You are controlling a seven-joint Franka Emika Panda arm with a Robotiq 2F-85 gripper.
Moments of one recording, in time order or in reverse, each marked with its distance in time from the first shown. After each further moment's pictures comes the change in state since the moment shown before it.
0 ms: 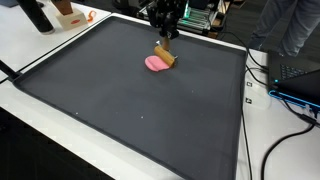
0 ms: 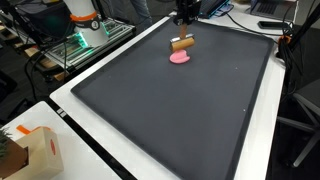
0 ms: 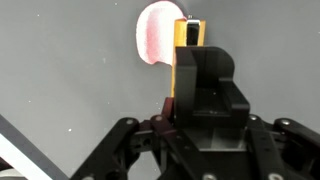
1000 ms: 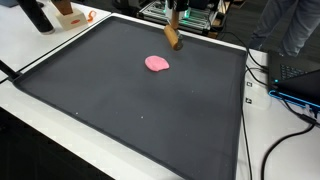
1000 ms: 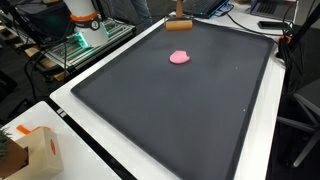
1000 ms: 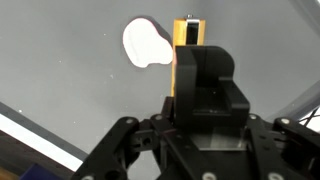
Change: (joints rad) arm 0.056 -0.210 0.008 -0.031 -0.053 -0.143 0.474
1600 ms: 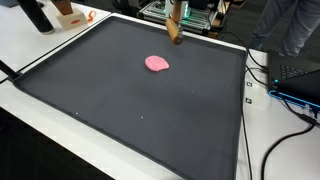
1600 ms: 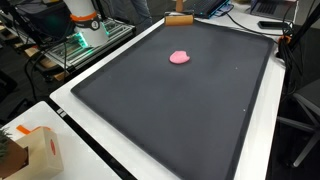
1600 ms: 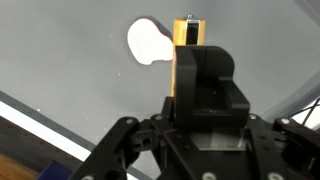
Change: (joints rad) arm 0.005 -0.049 0.011 -0.002 -0.026 -0.020 0.081
